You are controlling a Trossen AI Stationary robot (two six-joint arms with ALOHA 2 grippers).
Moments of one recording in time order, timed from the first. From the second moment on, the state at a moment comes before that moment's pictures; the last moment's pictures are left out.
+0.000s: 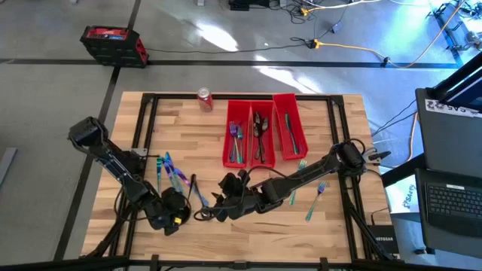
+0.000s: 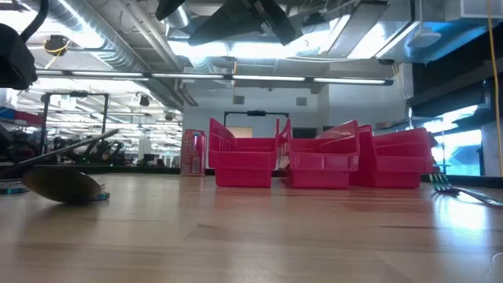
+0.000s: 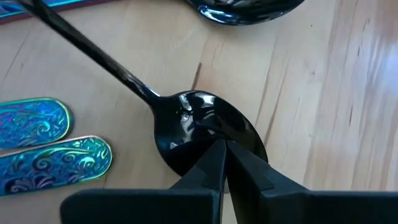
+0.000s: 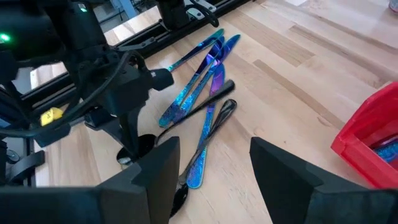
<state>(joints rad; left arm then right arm) -0.88 1.47 0.51 -0.11 -0.30 -1.19 0.41 2.07 1.69 -0.38 0.60 0.81</state>
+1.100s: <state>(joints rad) -0.89 1.47 0.51 -0.12 -0.21 -0.57 0.41 2.07 1.69 -0.44 0.59 0.81</state>
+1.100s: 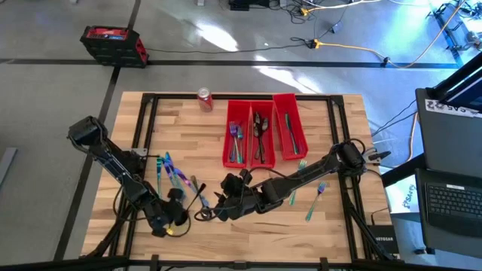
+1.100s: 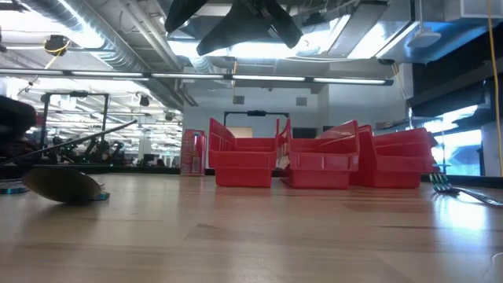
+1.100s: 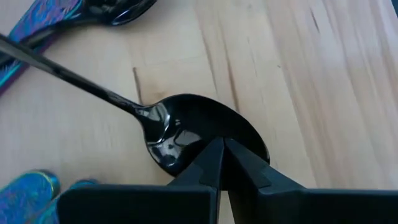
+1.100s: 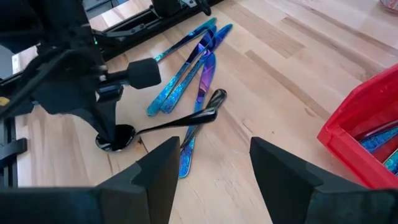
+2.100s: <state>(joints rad) -0.89 1.47 0.51 -0.13 -0.22 -0.15 0.33 2.13 1.57 -0.22 0.23 1.04</state>
